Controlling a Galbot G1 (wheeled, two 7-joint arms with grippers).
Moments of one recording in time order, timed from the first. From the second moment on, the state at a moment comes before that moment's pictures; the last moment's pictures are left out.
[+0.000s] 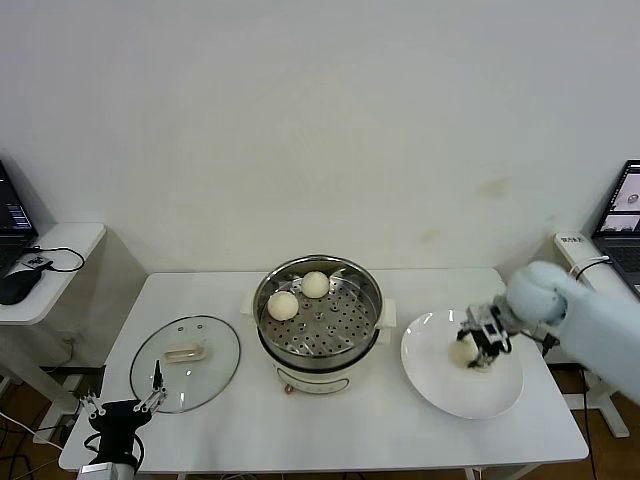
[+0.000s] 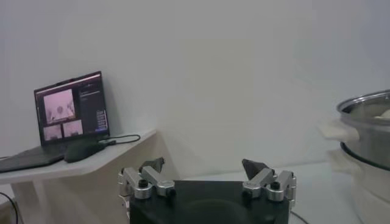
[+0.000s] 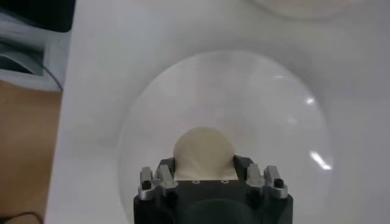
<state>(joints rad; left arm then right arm) 1.74 -1.30 -0.69 -2.10 -0.11 -0.04 -0.26 0.06 0.54 -0.75 1.53 -0.10 -0.27 -1.16</state>
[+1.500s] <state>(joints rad) 1.73 -1.32 -0.72 -2.10 -0.14 -0.06 -0.26 0.47 1.14 -1.22 1.43 0.02 0.00 -1.04</state>
